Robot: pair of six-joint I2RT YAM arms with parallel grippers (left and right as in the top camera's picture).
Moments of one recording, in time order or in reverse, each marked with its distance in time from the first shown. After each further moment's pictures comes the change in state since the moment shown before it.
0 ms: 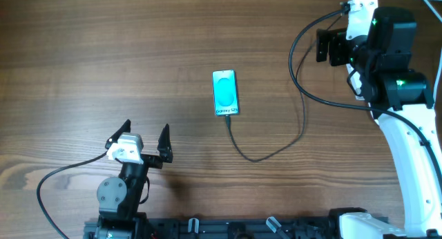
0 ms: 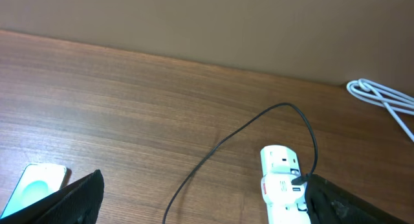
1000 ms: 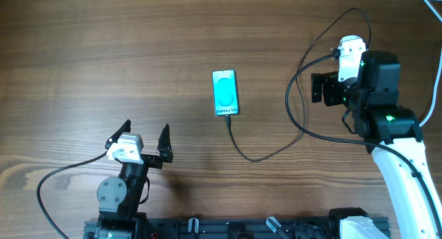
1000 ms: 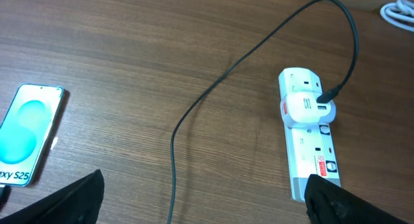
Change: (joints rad) left arm 0.000 0.000 0.000 0.000 0.000 0.000; right arm 0.000 -0.181 -0.310 -0.028 0.000 0.000
